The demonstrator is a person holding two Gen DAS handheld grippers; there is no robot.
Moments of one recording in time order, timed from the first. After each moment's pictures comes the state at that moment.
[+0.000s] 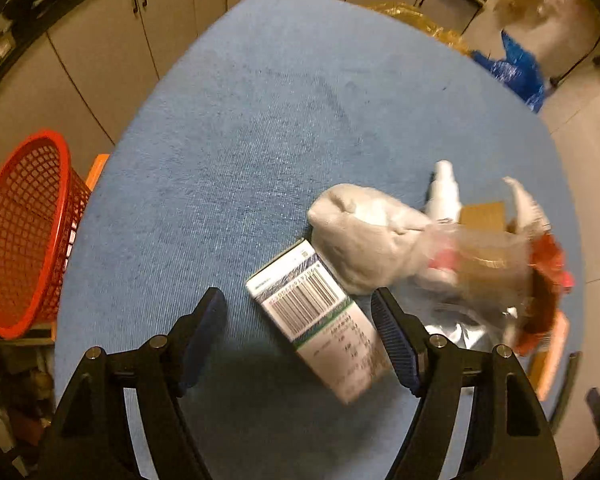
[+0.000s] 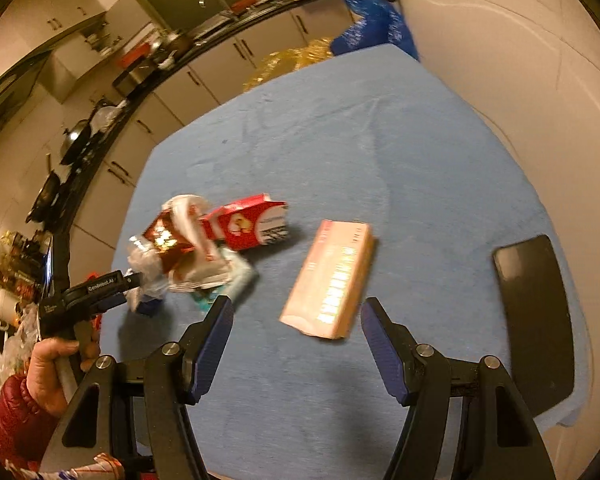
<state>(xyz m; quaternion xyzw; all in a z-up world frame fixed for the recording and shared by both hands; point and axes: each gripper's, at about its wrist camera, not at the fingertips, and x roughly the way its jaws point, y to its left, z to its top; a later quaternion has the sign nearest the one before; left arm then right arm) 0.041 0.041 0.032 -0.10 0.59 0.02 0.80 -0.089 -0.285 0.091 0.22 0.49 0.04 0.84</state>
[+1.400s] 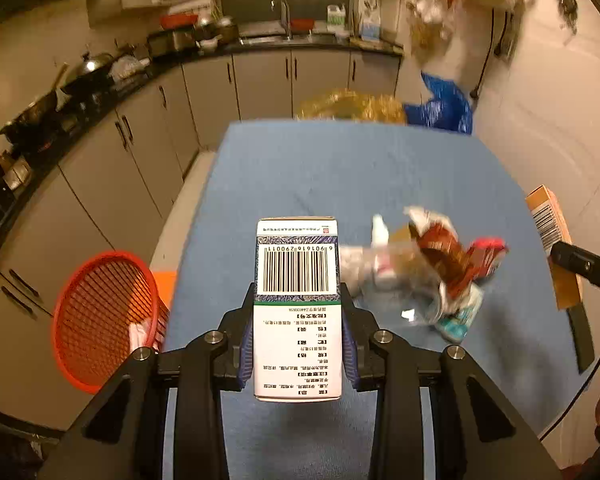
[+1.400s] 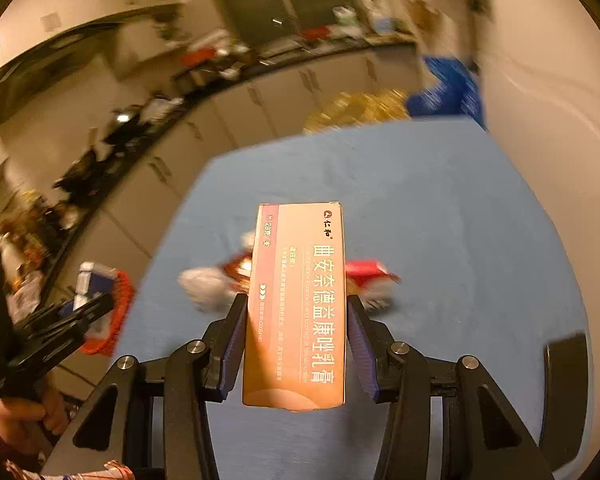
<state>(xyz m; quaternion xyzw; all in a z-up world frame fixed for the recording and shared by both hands) -0.060 0.062 0.162 0.02 0.41 -0.04 0.91 -0.071 -0.183 0.152 0.12 0.39 0.13 0.90</state>
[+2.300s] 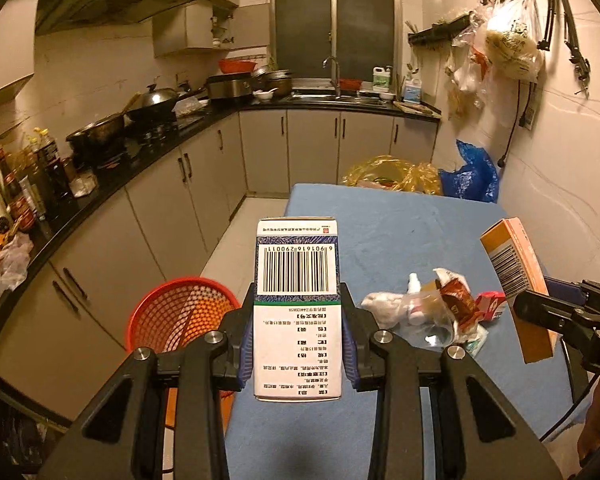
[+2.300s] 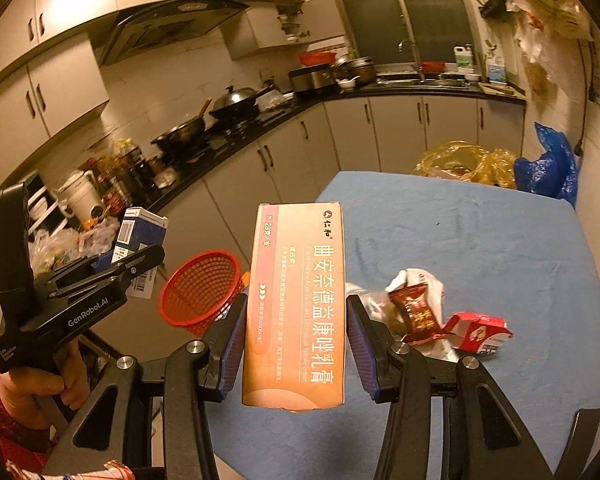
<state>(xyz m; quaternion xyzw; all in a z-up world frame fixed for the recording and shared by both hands) -0.134 0.113 0.232 -0.01 0.32 0.04 0.95 -0.103 -0.071 0.201 0.05 0.36 0.28 0.89</state>
